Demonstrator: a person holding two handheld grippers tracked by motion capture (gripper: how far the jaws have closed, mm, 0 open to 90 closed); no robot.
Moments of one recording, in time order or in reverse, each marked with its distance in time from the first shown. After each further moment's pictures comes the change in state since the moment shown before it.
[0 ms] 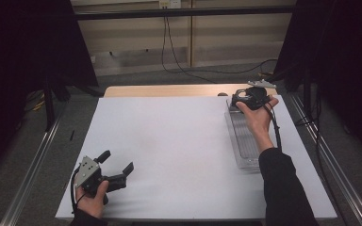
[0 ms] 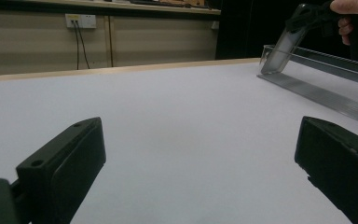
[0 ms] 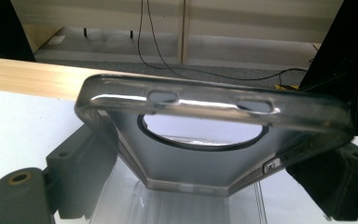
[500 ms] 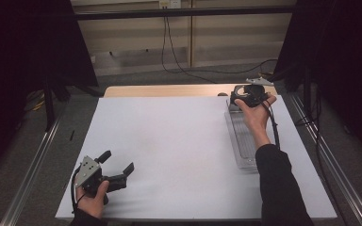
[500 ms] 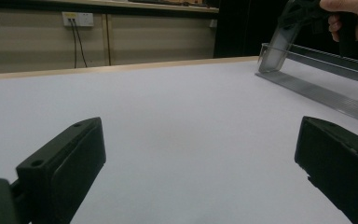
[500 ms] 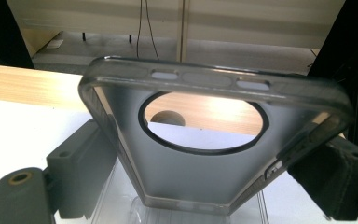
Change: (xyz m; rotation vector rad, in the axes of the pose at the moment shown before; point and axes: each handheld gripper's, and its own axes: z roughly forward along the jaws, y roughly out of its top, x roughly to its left) left arm 0.001 0.000 0.001 0.008 -0.004 0.005; right arm 0.002 0.005 0.011 -0.012 -0.008 -0.009
